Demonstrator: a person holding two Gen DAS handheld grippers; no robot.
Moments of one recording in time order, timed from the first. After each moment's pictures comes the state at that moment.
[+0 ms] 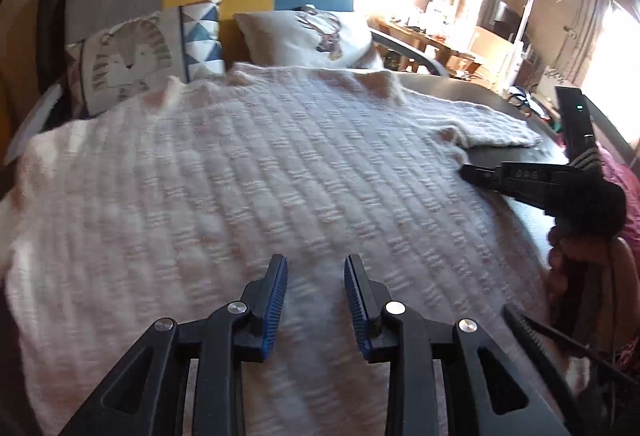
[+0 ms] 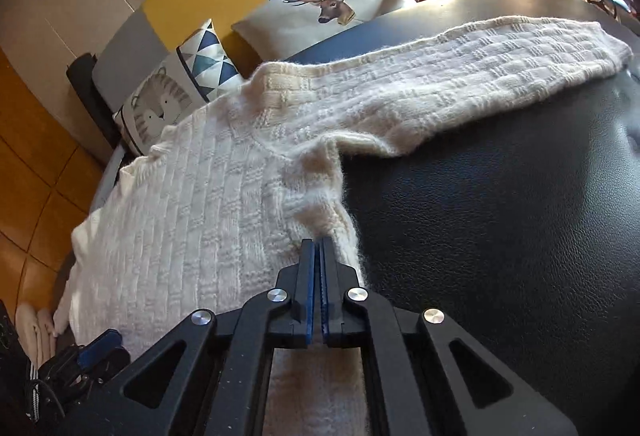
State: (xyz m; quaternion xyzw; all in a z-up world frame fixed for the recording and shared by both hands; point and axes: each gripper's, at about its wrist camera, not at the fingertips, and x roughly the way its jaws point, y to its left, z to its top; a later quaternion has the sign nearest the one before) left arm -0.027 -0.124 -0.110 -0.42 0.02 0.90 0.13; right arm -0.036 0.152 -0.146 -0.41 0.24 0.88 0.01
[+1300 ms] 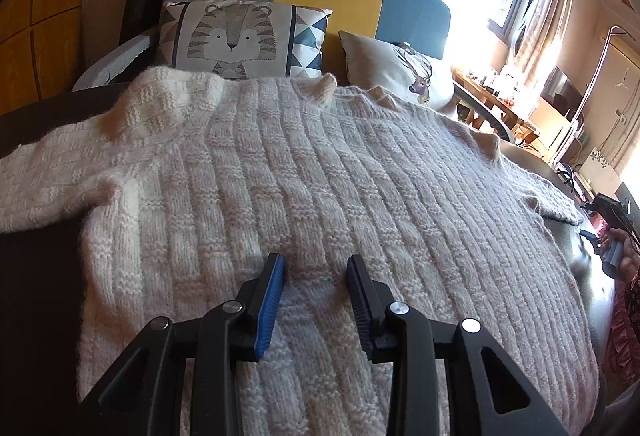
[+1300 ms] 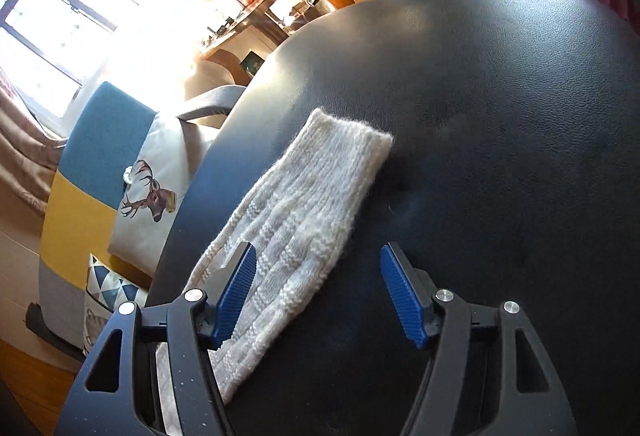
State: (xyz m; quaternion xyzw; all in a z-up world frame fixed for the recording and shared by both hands) left arm -0.029 -0.221 -0.127 -0.39 -0.10 0.91 0.07; right arm -0.057 0.472 -0.192 -0.28 0.47 0.80 0.24
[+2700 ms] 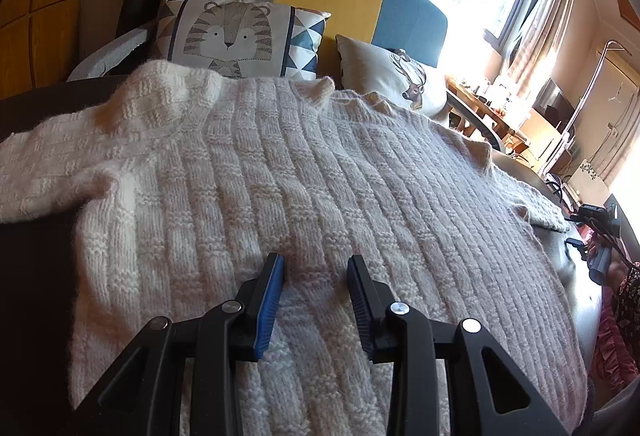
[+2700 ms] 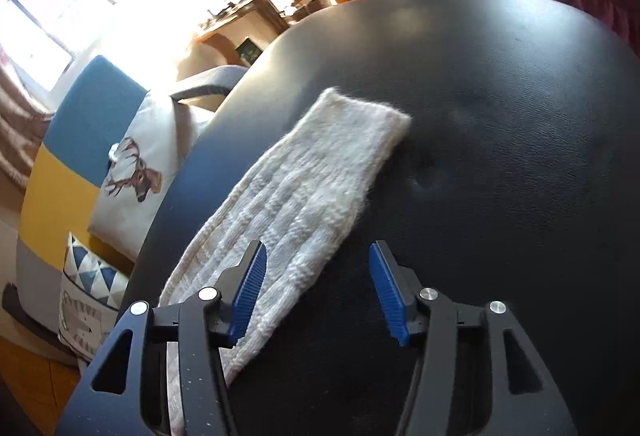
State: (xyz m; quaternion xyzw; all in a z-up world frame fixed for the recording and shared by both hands) left arm -0.029 -0.229 -0.129 -0.39 -0.13 0.91 0.08; right arm -0.060 0.450 -0.187 -0.30 0.46 0.79 0.27
